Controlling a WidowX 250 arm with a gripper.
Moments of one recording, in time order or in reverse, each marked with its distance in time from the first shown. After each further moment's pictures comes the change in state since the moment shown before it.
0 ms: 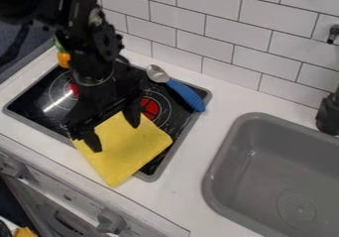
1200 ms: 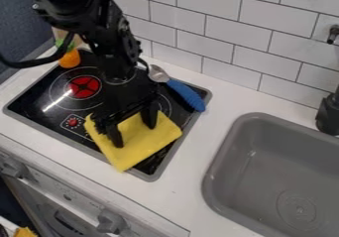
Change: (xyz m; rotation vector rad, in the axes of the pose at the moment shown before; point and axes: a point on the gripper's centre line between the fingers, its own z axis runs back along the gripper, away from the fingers) arm 0.009 -0.042 -0.047 0.003 0.094 -0.047
